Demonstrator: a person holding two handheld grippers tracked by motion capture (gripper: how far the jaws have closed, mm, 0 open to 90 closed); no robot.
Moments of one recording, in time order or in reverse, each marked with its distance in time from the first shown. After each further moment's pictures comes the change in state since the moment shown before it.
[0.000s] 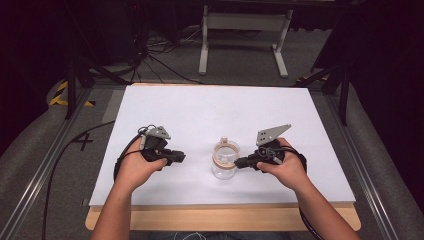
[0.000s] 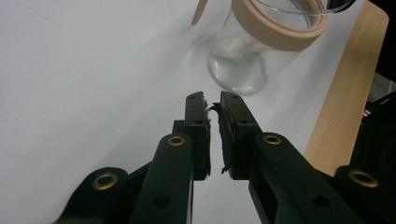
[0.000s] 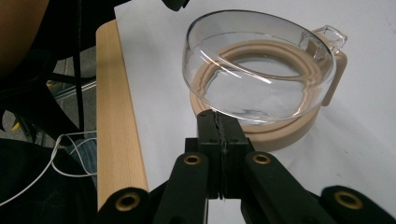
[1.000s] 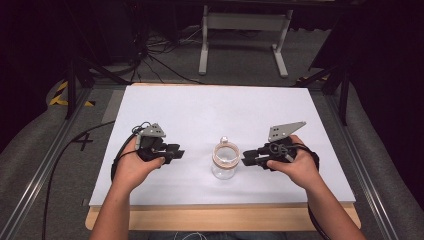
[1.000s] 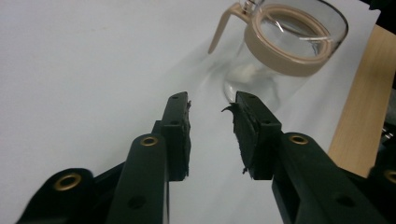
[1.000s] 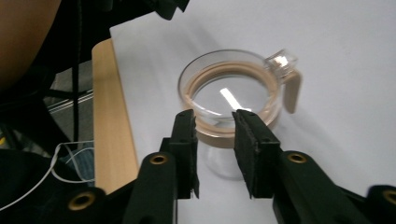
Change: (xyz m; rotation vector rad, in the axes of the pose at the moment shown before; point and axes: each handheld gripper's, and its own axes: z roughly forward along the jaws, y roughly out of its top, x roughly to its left) left arm 0.001 0.000 -0.013 -0.131 0.078 0.022; right arm 0.000 0.000 -0.034 -0.079 -0.061 -0.010
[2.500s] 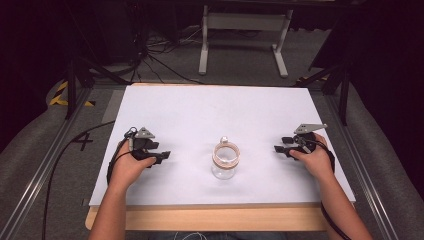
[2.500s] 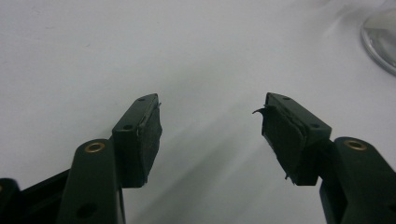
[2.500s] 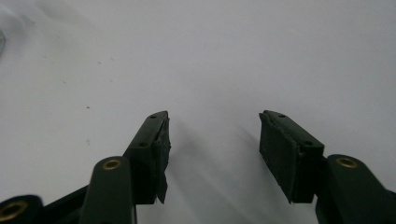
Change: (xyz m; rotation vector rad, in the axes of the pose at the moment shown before) left arm 0.059 -0.051 0.034 0.098 0.178 -0.099; right arm -0.124 -0.112 -0.020 0.068 -0.412 0.170
